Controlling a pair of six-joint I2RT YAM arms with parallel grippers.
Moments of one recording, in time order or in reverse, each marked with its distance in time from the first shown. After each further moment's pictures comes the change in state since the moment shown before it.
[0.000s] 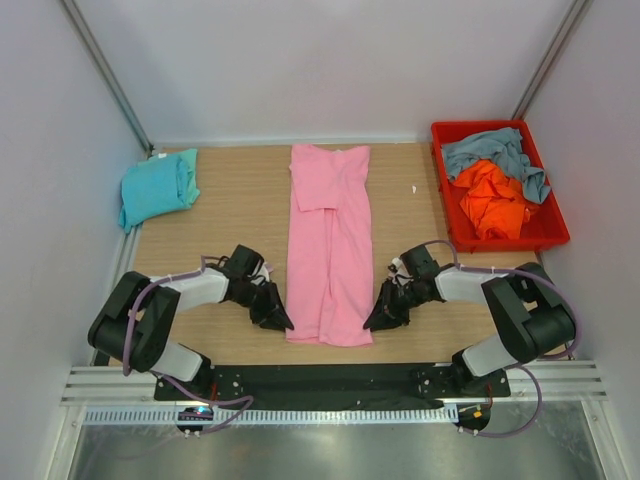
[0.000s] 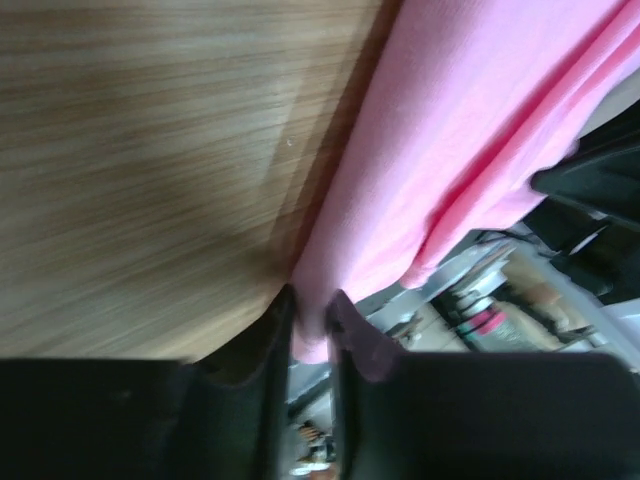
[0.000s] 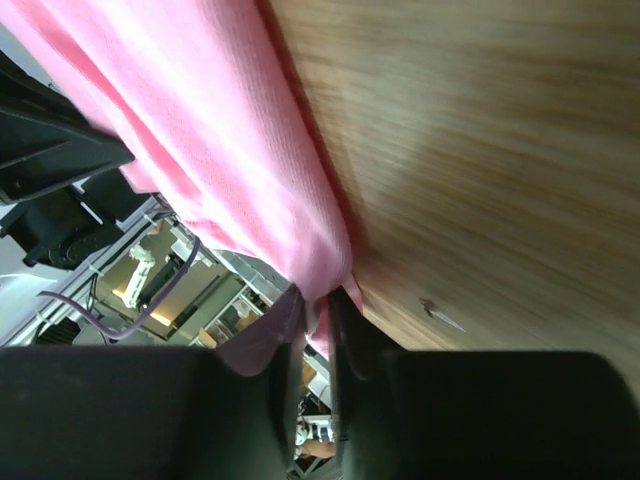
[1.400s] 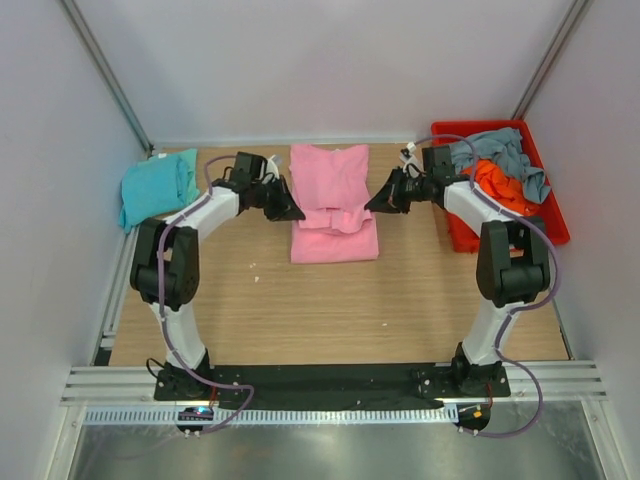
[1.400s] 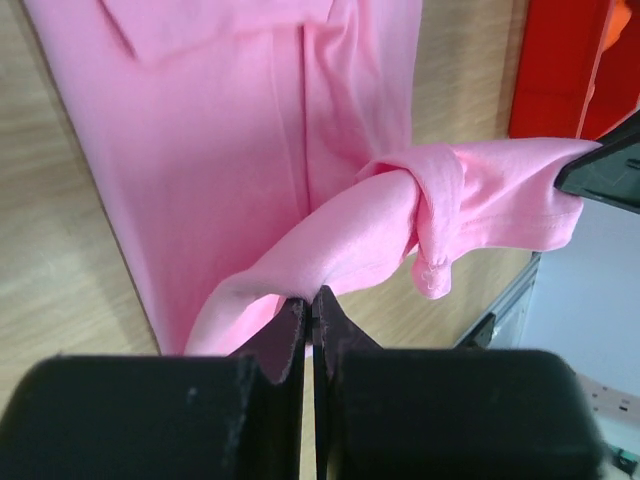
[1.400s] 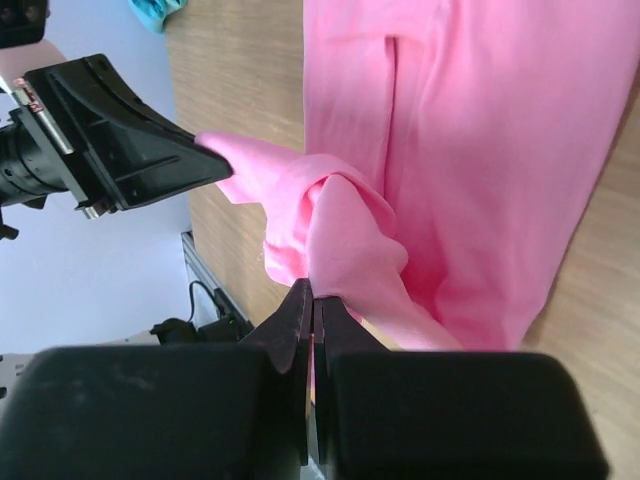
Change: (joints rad) left arm 0.143 0.416 0.820 0.003 -0.065 0.241; right arm -0.258 0.335 0.826 -0.056 -0.045 -0.212
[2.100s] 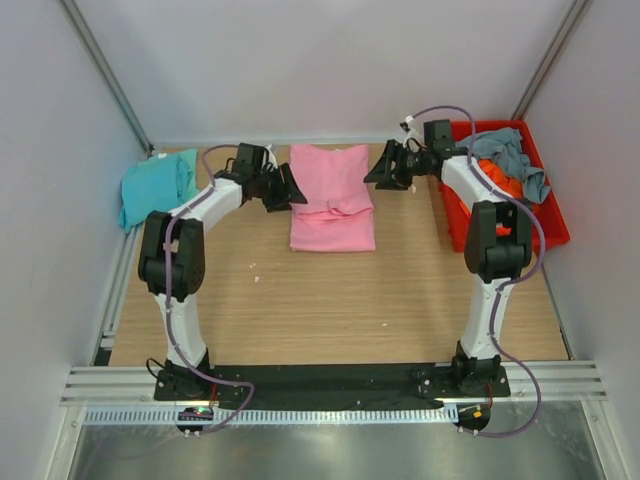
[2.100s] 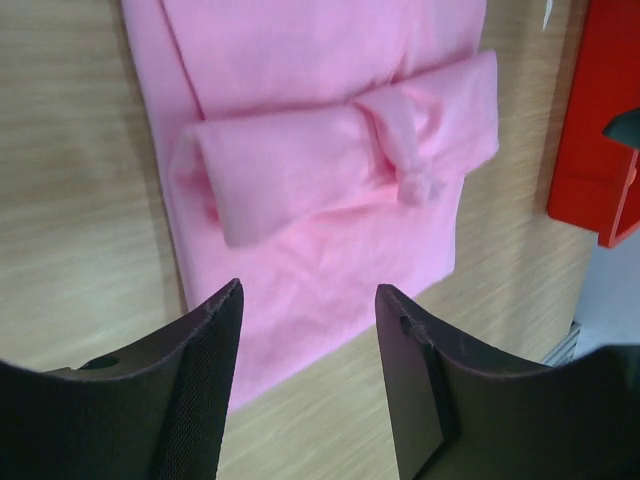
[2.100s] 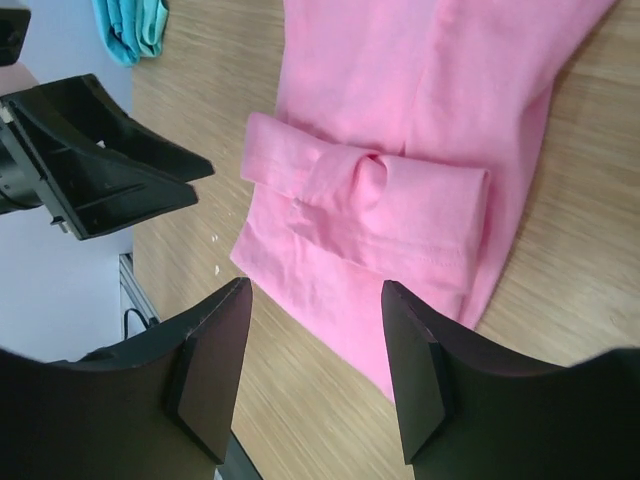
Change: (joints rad) left arm 0.009 0.126 0.177 0.010 -0.154 0.000; right arm -0.034 0.263 0.410 -0.113 0.023 -0.199
